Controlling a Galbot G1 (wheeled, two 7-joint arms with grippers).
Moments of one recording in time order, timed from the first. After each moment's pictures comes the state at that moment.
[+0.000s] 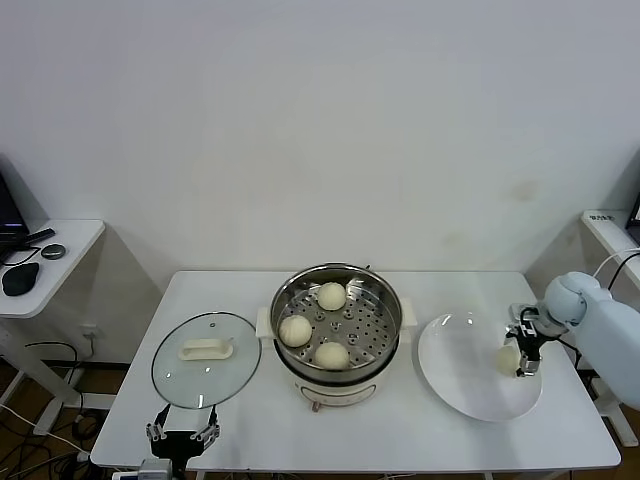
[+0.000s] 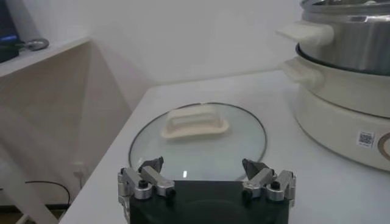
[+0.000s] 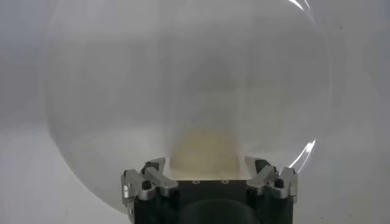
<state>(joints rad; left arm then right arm) 1.71 -1.53 -0.64 -2.08 0.07 0.31 0.00 -0.25 0.69 -0.39 0.99 -0.35 -0.09 -1.23</state>
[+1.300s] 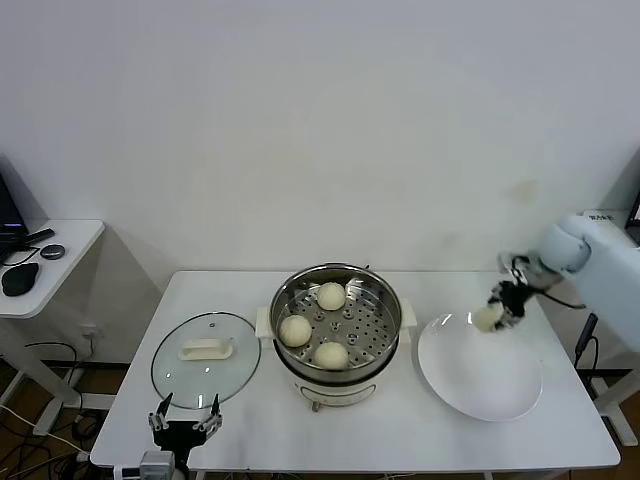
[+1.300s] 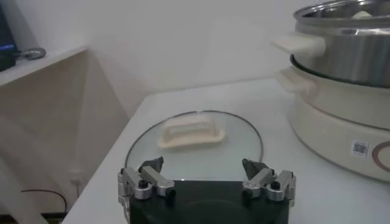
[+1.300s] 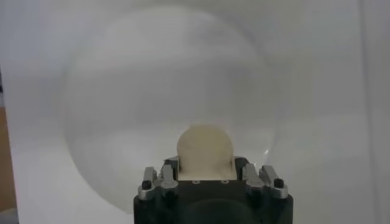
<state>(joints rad) 1.69 -1.52 -0.63 -2.10 0.07 0.31 -0.01 0.14 0.64 -0.74 1.16 -0.06 -0.24 -1.30</state>
